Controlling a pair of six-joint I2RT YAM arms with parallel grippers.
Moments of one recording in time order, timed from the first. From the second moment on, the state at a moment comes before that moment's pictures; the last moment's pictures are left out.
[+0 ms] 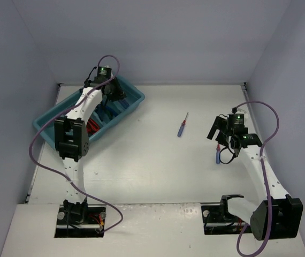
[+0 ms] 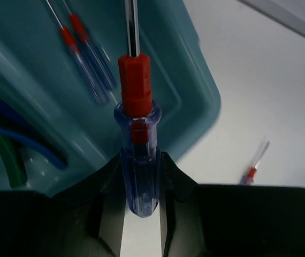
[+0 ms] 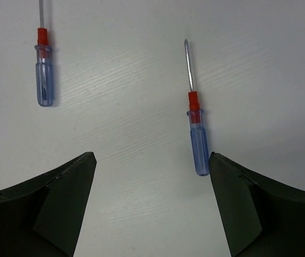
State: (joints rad) left arm -0.18 2.16 1.98 -0.62 0.17 -0.63; right arm 0.05 1.09 0.82 -0.58 0.11 0.43
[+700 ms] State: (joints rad) left arm -0.28 1.76 1.81 -0.70 0.08 -0.50; right arm 0.03 1.37 0.79 -0.59 0.13 0.42
